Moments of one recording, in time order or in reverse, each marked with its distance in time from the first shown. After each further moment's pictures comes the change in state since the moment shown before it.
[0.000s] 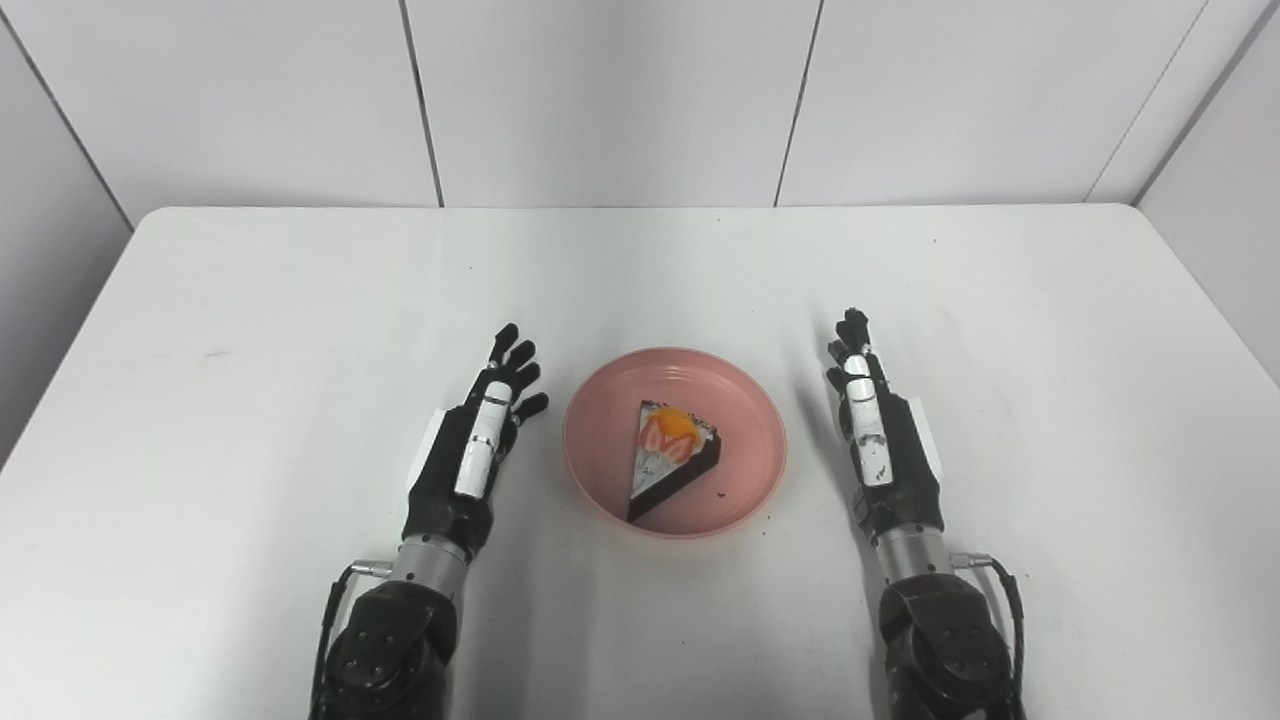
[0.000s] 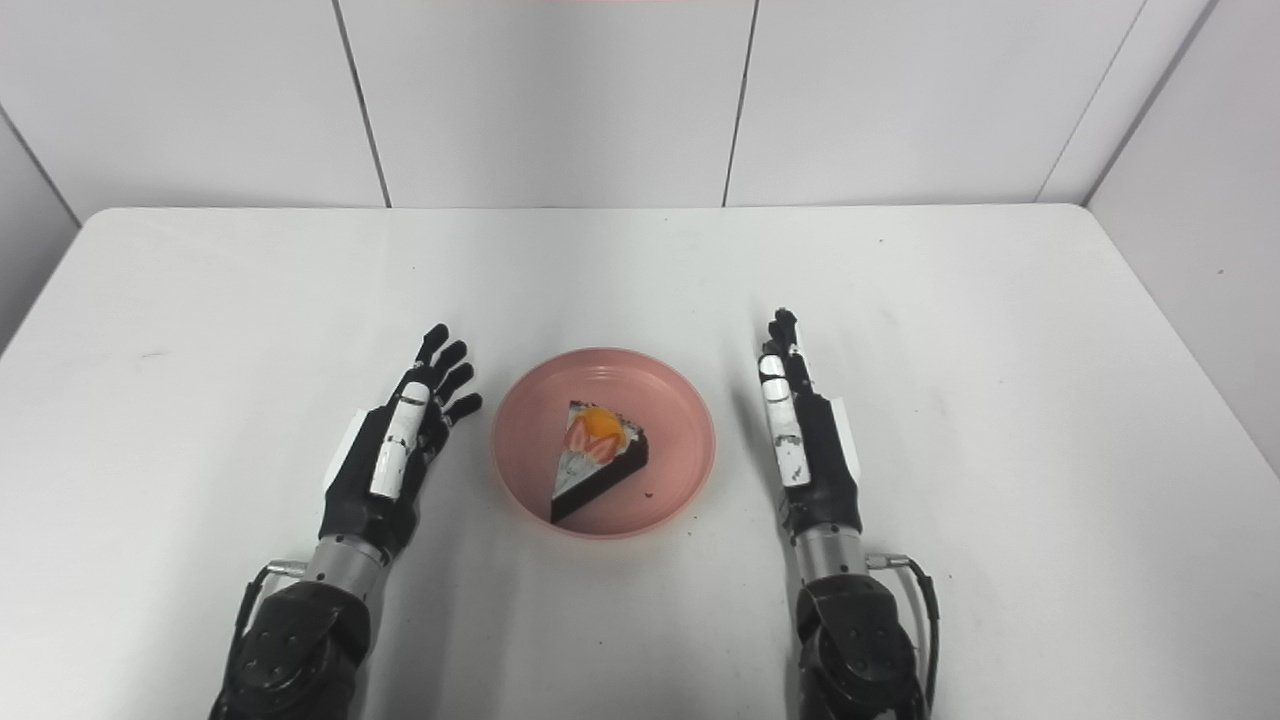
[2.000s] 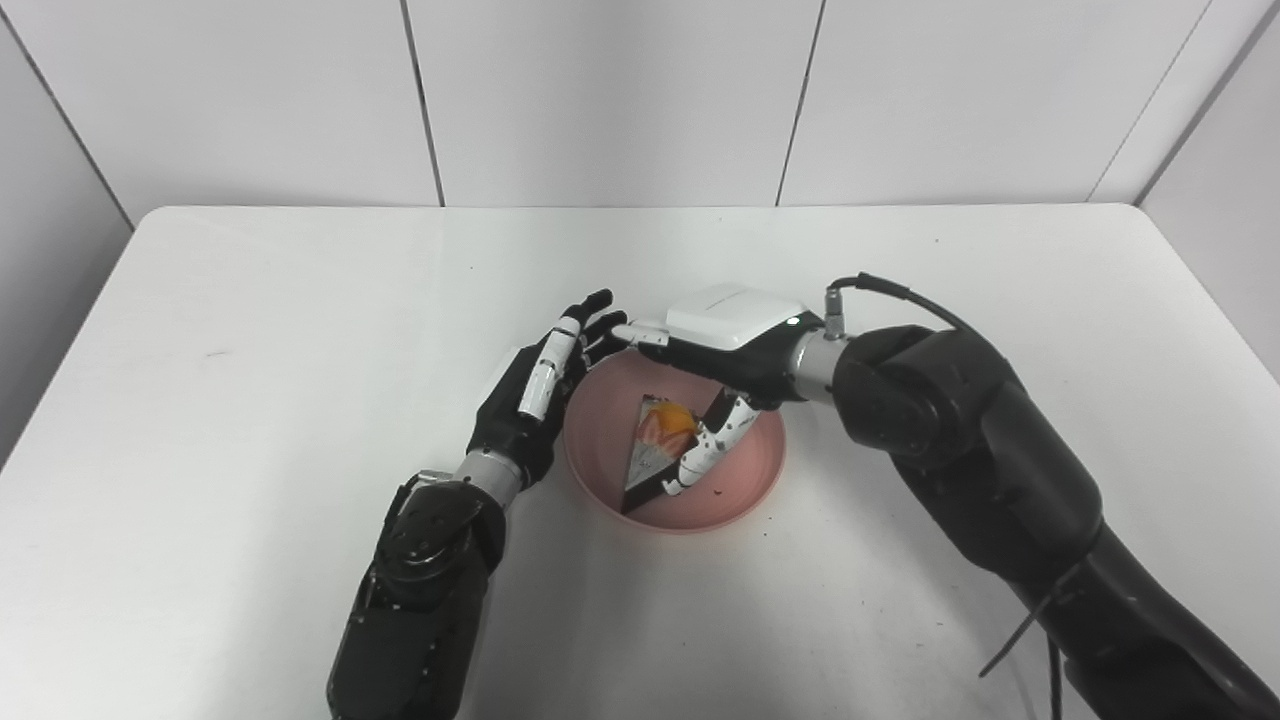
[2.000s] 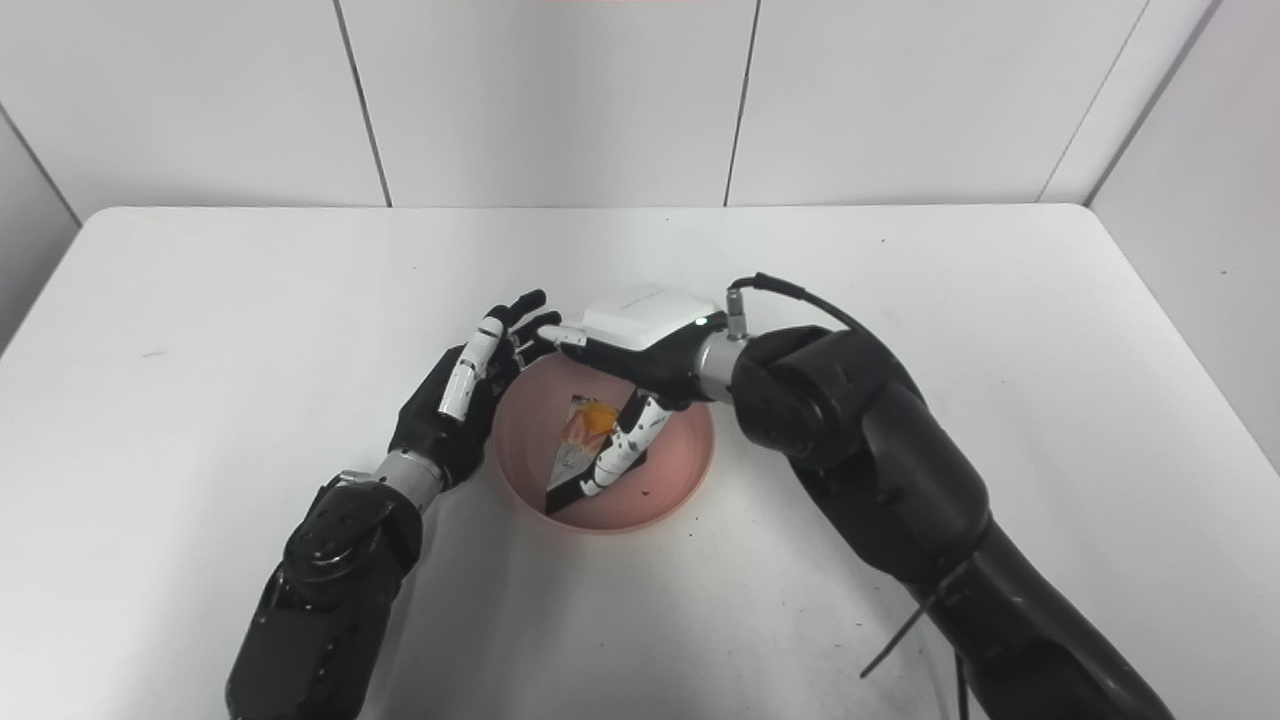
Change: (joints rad) left arm -0.229 -0.014 -0.035 0.166 -0.107 0.194 -0.050; right arm -0.571 -0.419 0.544 -0.271 -0.860 0.313 1.009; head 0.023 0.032
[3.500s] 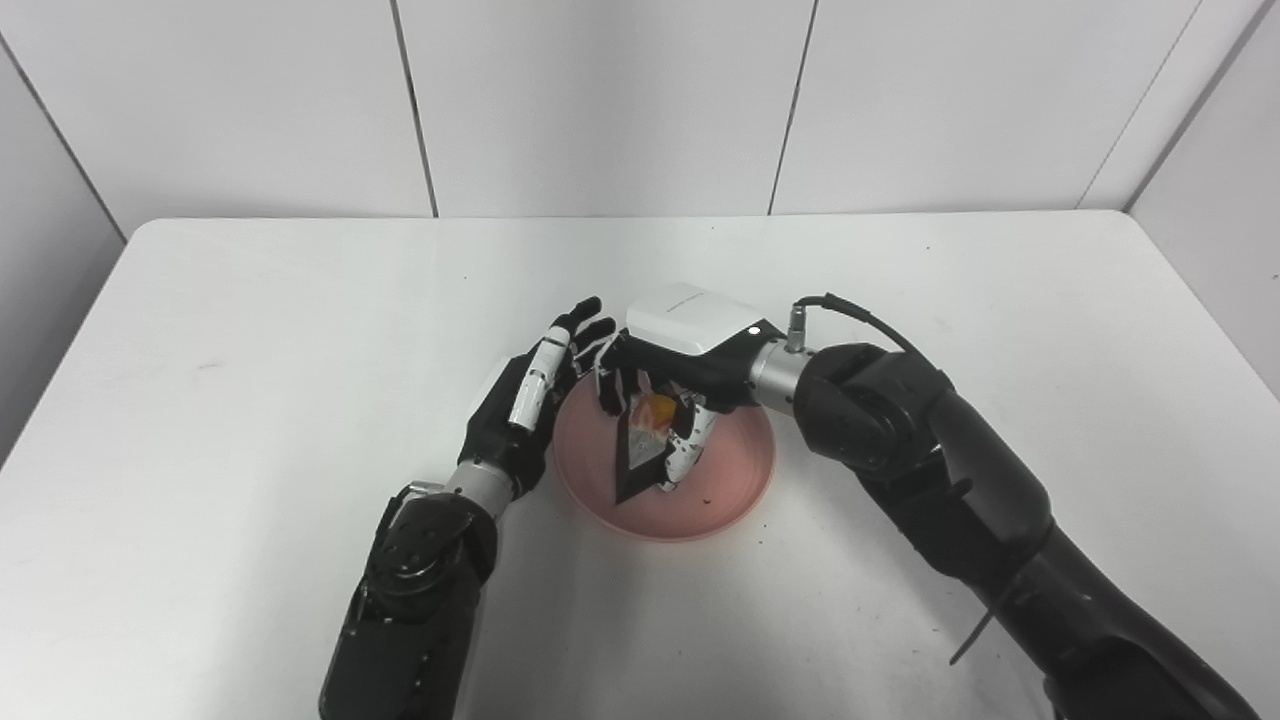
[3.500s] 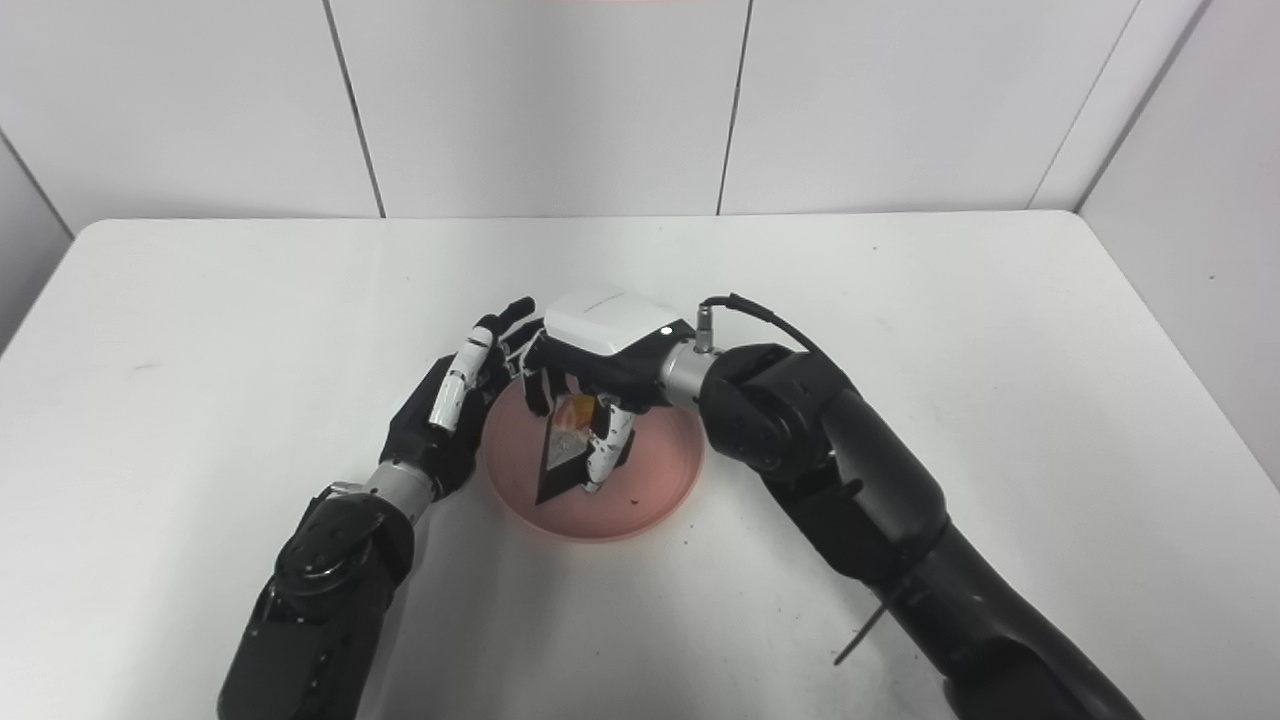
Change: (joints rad) left arm 0.000 0.003 0.005 0.012 -0.001 -0.023 -0.010; right arm 0.023 0.030 0.037 0.219 0.121 -0.189 -0.354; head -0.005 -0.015
